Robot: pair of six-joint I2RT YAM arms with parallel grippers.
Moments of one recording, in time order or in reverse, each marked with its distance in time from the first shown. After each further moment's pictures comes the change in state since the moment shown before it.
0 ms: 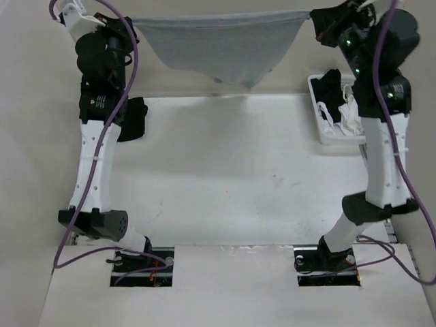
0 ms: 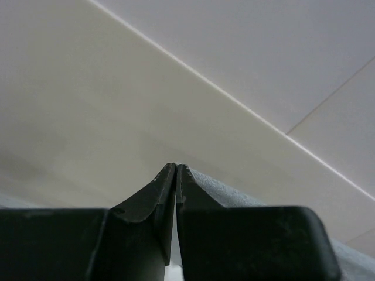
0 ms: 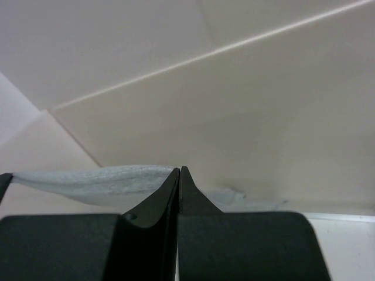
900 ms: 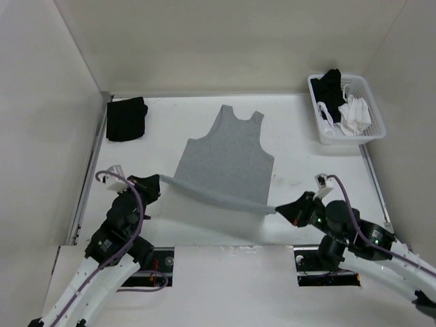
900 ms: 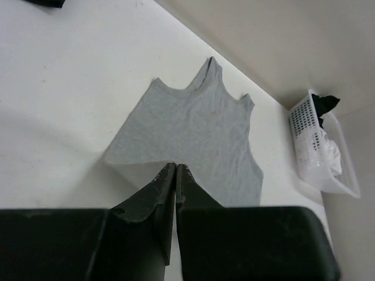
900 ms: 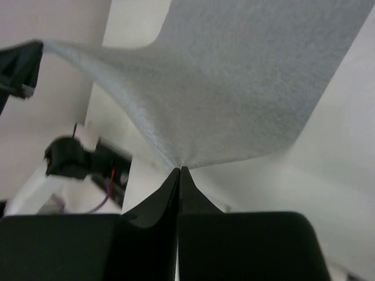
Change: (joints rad) left arm -0.443 -1.305 -1.513 -0.252 -0.309 -0.183; right arm 0.710 -1.473 -1.997 -0.032 0.241 0.459
